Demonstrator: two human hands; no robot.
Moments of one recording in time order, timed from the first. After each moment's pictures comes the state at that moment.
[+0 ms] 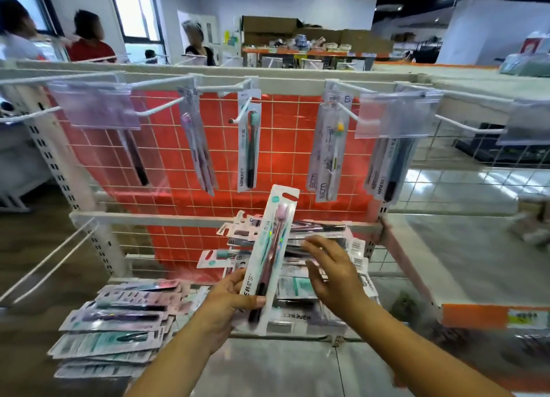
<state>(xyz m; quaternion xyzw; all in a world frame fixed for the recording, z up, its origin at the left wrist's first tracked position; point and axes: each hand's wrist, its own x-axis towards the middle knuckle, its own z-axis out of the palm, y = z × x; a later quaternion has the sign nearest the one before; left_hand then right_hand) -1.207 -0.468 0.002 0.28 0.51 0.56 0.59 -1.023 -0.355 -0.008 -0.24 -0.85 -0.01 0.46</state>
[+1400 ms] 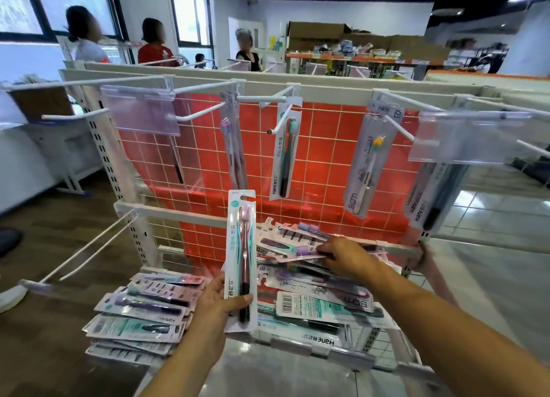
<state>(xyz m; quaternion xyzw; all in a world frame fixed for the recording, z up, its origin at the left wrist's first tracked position) -1.237 -0.478 -0.013 0.17 0.55 0.68 0.45 -1.068 -0.247 0.006 -0.31 -0.95 0.02 0.00</state>
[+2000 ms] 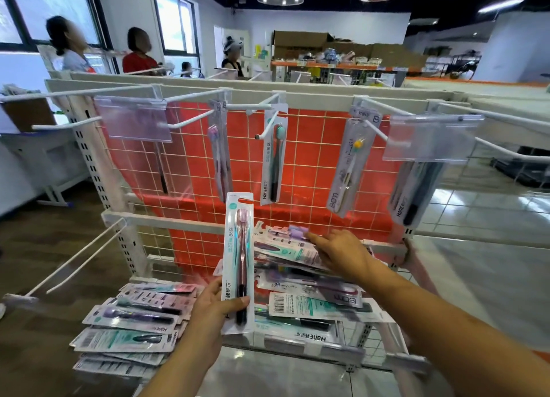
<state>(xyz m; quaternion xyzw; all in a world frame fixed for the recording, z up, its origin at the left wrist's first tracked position) -1.230 -0.480 -0.005 0.19 0.54 0.68 0.46 -1.051 -0.266 0.025 -0.21 -0.95 -0.14 0.20</state>
